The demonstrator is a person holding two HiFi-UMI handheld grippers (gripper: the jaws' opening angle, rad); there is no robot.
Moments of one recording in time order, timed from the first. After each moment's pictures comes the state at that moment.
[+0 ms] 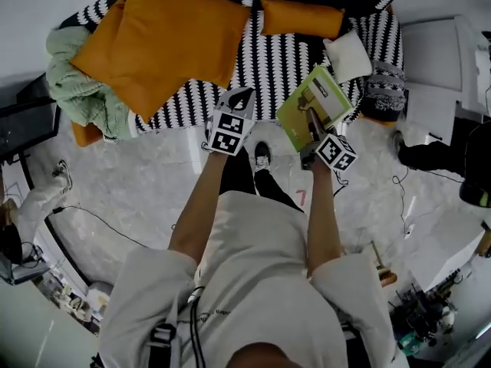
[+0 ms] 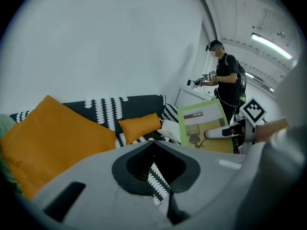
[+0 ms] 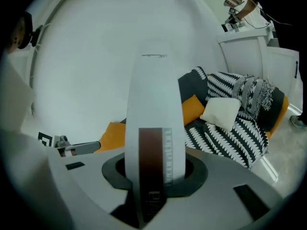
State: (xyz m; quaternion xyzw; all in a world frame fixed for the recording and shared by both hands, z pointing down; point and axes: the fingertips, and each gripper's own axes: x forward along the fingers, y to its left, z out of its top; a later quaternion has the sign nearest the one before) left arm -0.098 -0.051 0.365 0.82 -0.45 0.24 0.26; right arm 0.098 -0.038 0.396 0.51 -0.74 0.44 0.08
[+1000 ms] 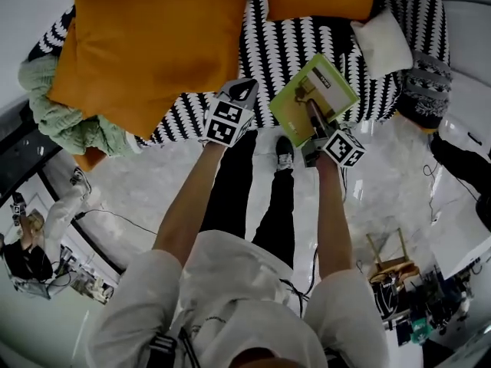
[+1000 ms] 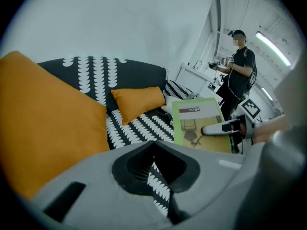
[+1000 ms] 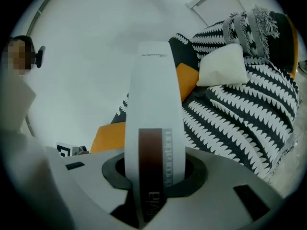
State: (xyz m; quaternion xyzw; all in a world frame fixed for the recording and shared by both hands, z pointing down) left arm -0.098 -0.125 0.556 0.82 -0.37 0.30 0.32; right arm 0.064 -0.094 0.567 0.47 -0.69 0.55 0.01
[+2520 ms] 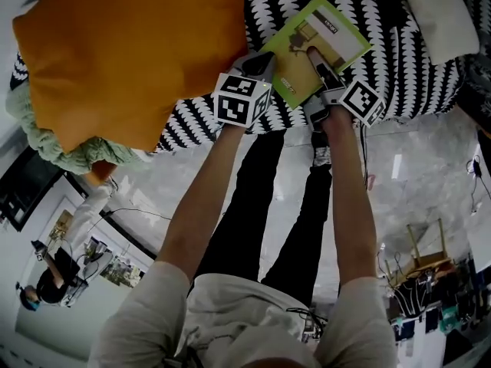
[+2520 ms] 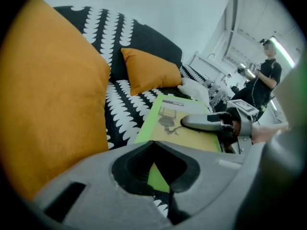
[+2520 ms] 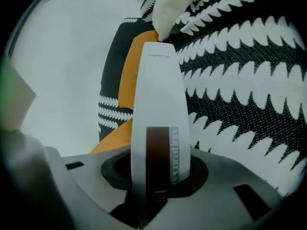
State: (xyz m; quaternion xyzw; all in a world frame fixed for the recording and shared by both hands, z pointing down) left arm -0.105 -0.137 0.721 0.79 -0.37 0.31 0.39; right arm -0.011 -0.152 0.729 0.44 -0.58 0.68 -0.13
